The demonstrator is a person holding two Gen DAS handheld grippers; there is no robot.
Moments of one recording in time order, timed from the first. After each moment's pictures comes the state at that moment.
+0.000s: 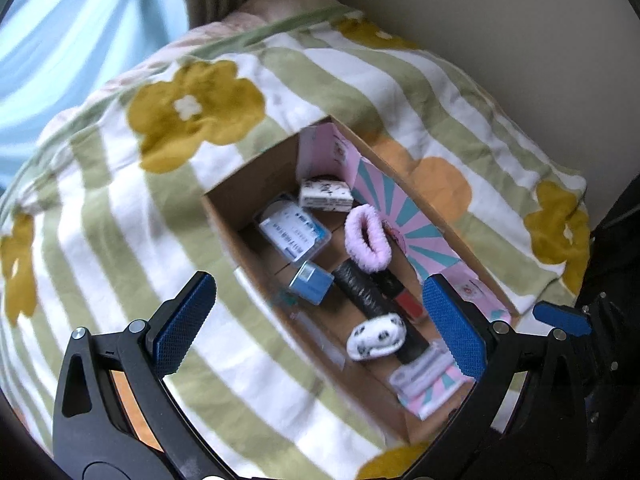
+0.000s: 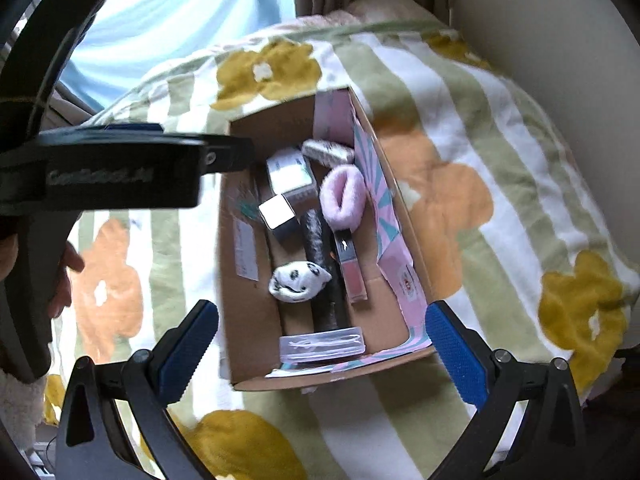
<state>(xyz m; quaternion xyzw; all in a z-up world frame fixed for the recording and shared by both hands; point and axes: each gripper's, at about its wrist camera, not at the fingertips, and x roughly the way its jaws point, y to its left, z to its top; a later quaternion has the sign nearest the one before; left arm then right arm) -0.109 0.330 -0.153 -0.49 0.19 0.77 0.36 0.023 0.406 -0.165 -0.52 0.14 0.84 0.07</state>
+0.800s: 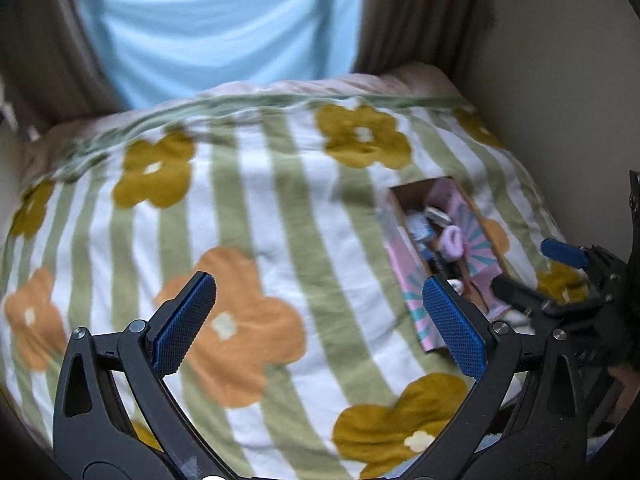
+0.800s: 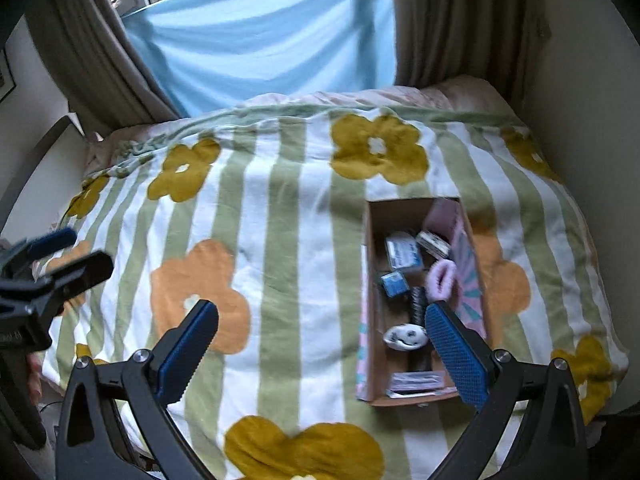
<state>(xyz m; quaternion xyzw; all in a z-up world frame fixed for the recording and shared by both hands) -0.053 0.062 -0.006 -0.45 0.06 0.87 0.18 0.000 0.283 -0.045 -0.46 0.07 0.88 -0.03</state>
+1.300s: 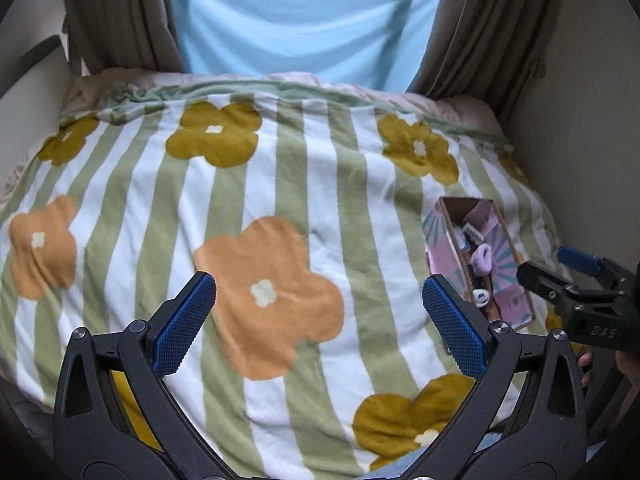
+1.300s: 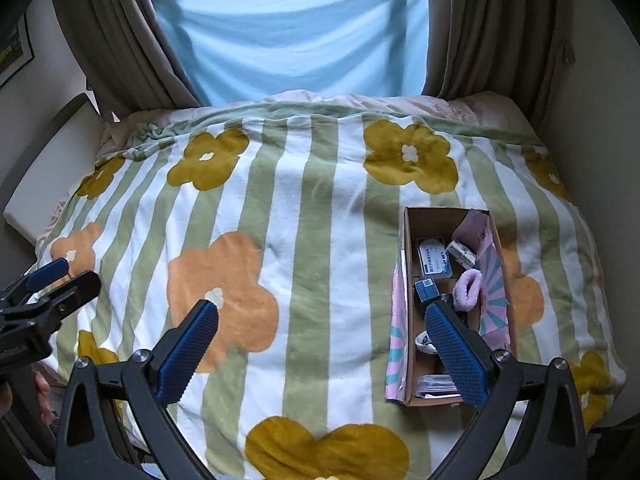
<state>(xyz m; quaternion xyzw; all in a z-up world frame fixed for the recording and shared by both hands) -0.028 -0.029 -0.026 -0.44 -0.02 0.89 0.12 0.003 0.236 -0.042 -0.46 0.05 0.89 -0.04</state>
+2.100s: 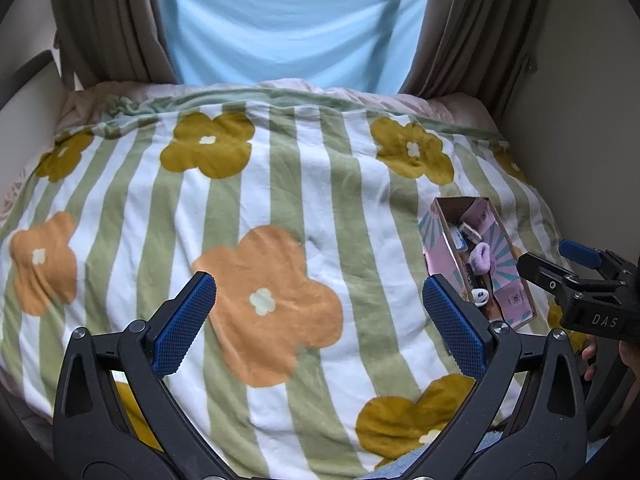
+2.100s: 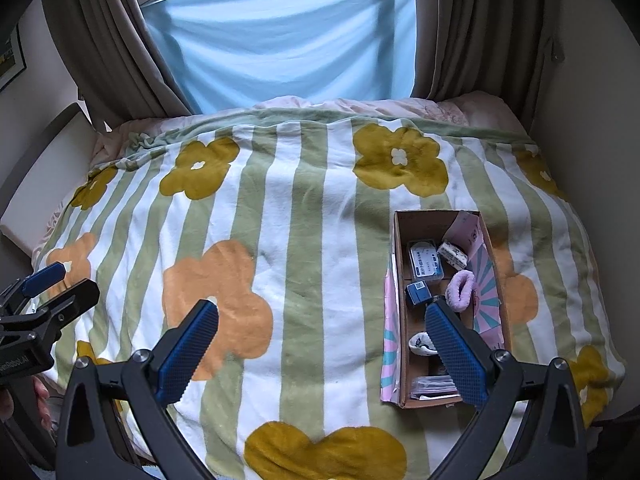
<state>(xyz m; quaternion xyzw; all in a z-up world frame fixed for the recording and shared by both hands) -0.029 -0.018 -0.019 -0.44 0.00 0.89 0.13 0.005 0.239 -0.038 -0.45 0.05 0.89 -0.03</state>
